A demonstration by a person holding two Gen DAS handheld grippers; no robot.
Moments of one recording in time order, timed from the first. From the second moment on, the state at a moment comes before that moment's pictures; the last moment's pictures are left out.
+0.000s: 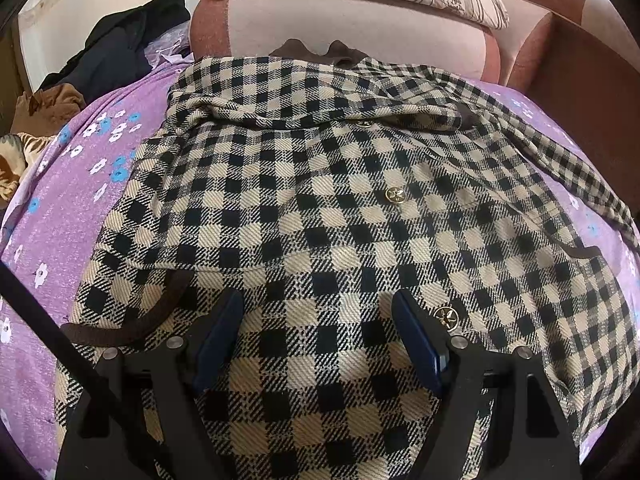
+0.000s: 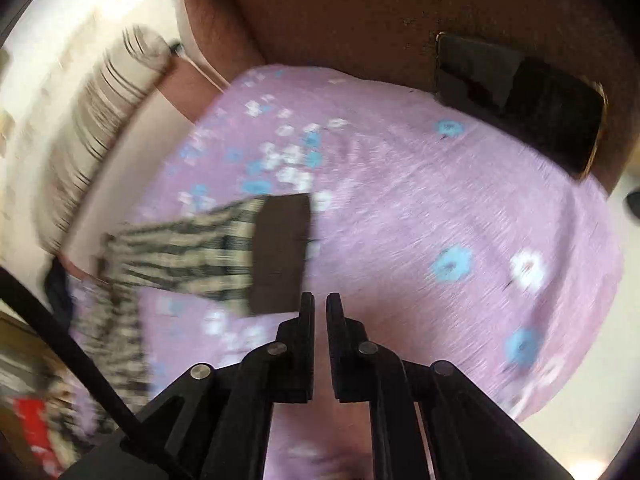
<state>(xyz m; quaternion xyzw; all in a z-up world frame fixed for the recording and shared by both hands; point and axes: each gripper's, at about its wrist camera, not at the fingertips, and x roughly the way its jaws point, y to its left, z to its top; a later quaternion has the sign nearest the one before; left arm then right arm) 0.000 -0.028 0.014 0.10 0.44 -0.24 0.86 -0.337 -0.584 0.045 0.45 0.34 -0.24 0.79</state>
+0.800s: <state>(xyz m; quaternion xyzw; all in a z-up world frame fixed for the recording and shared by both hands) 0.014 -0.006 0.046 0.06 0.44 -0.22 0.87 -0.163 -0.533 0.088 0.36 0.33 -0.25 0.84</state>
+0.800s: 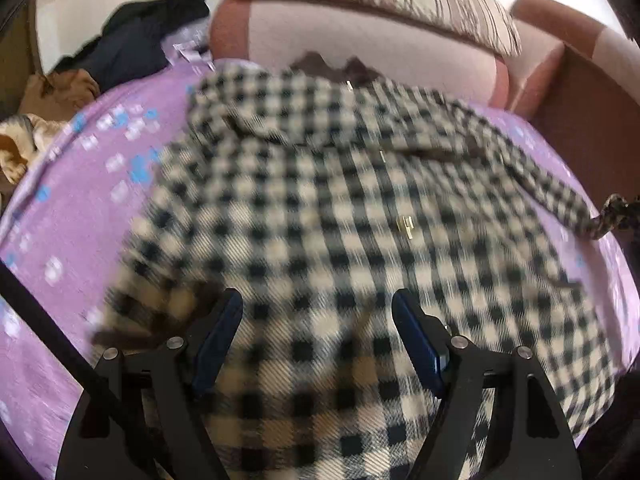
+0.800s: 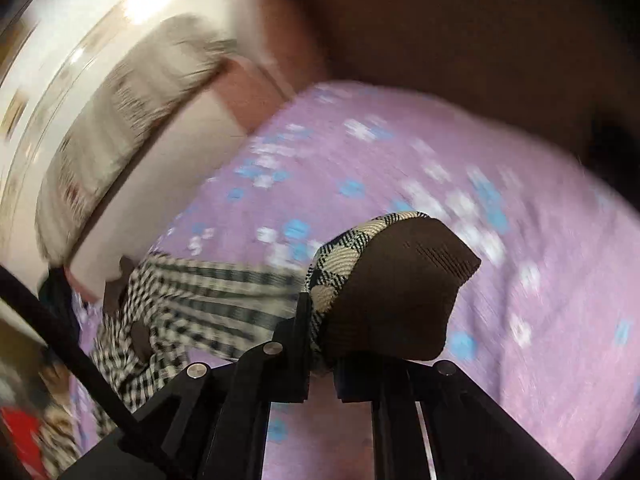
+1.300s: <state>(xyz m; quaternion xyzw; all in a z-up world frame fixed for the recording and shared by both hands) 0.103 0.095 0.099 -0.04 0.40 -0.13 0.90 0.076 -0.287 0.160 0.18 0.38 -0.04 0.90</state>
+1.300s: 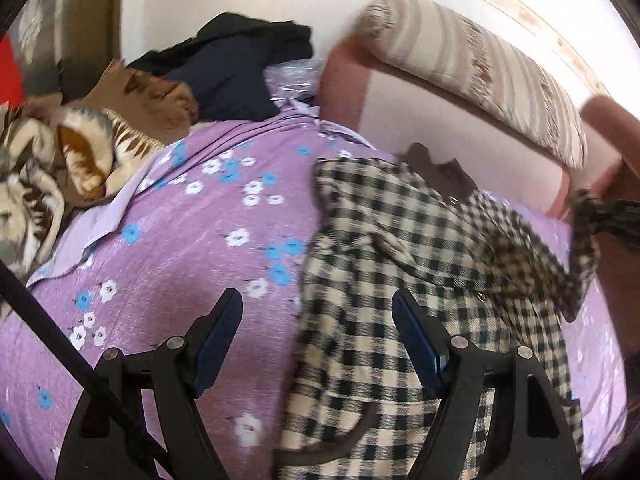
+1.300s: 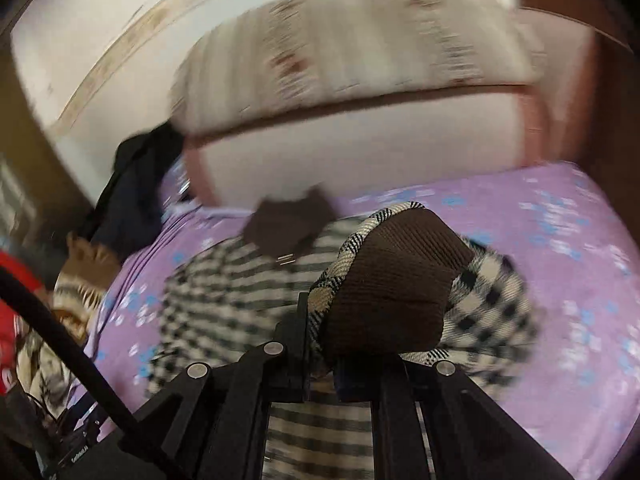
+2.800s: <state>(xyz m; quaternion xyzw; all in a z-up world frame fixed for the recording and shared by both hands) 0.174 0.069 0.101 -0.05 0.41 -0.13 0.90 0.099 -0.270 0.092 0.09 0.43 0.04 0.90</state>
